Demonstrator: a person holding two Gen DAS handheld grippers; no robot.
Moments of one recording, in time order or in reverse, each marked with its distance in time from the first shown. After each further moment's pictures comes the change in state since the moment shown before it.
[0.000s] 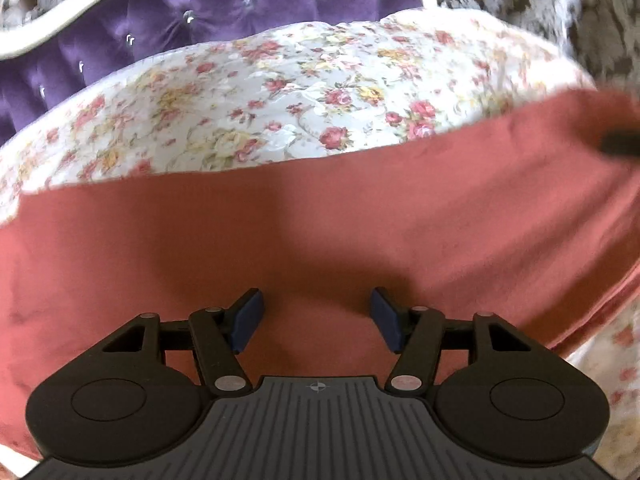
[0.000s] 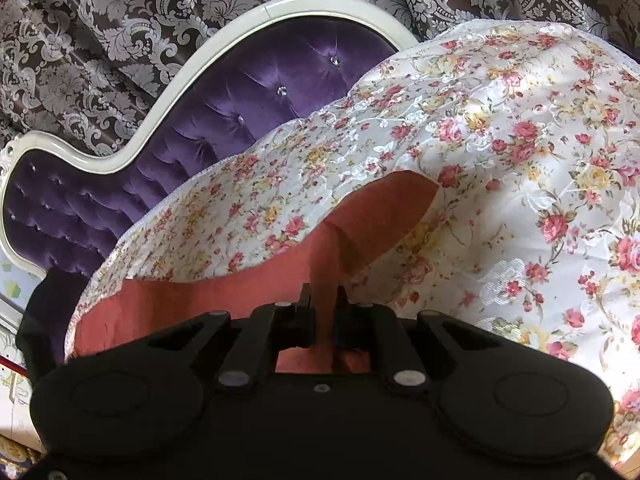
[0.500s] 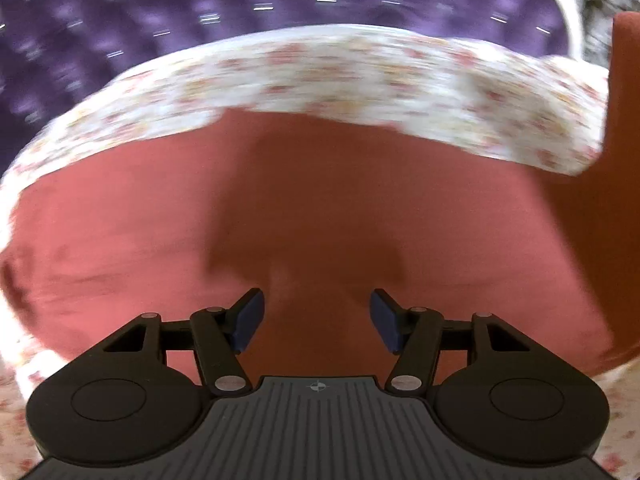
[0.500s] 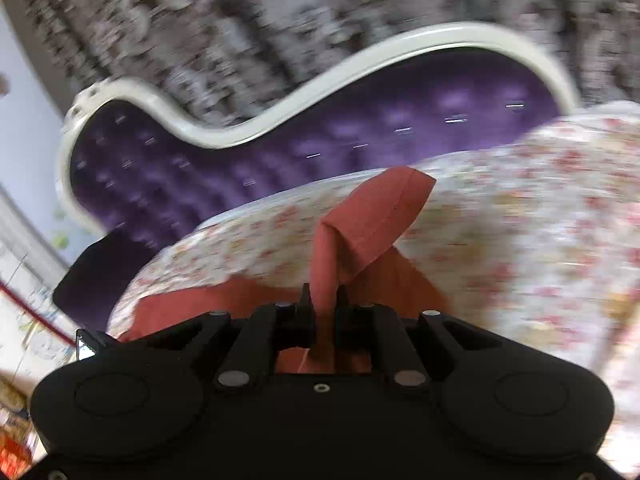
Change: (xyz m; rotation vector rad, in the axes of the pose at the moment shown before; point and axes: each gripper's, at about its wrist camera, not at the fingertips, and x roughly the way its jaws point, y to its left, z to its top) left arm -0.041 0.167 -0.057 -0.296 0.058 0.179; right arm 0.049 0.198 -0.008 -0.264 -0.009 0.181
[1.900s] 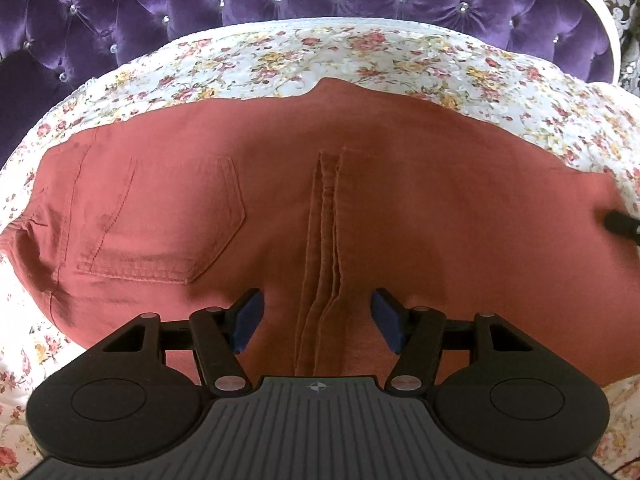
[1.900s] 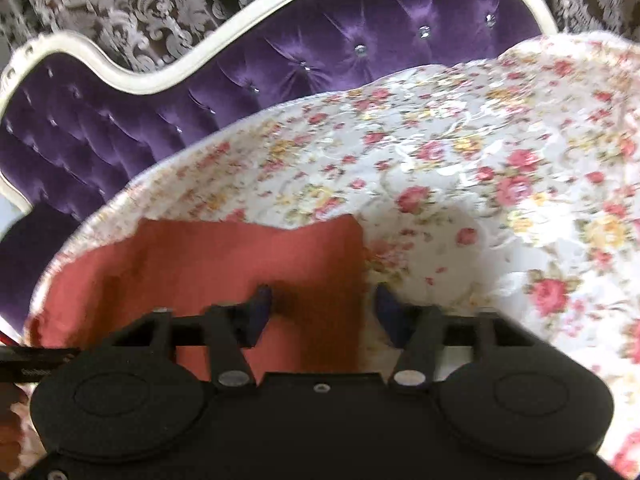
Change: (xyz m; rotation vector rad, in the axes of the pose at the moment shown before) left arm 0.030 0.058 -0.013 -0.063 -0.013 -0.017; right arm 0.104 -0.044 -0.081 0.070 0.018 -0.181
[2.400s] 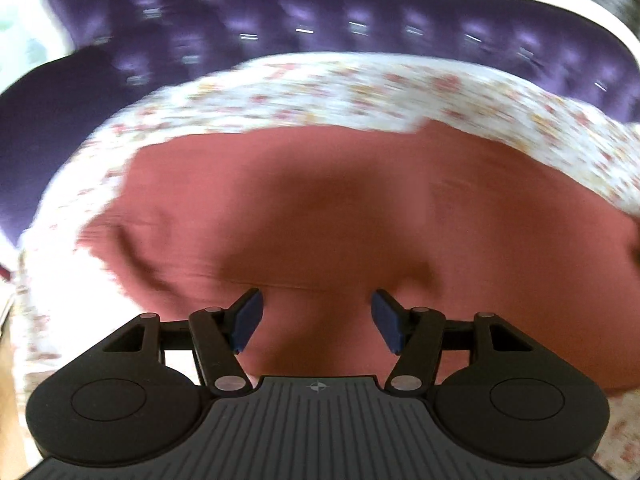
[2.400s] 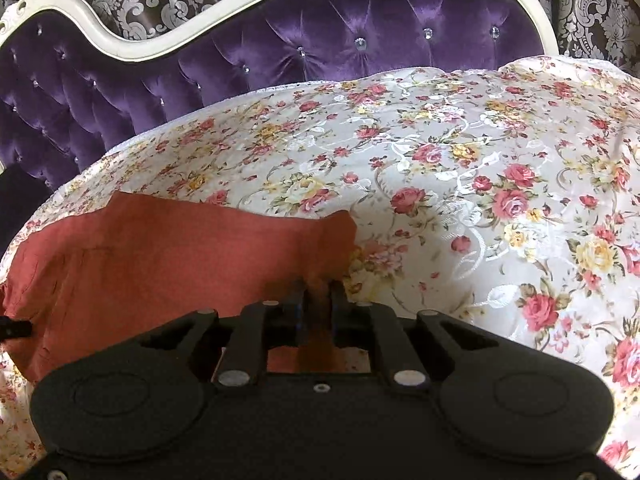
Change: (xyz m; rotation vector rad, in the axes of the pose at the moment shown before) left arm -0.029 0.078 -0.011 -0.104 -0.092 0.128; right arm 0.005 0.012 -0.001 -0.104 0.016 -0.145
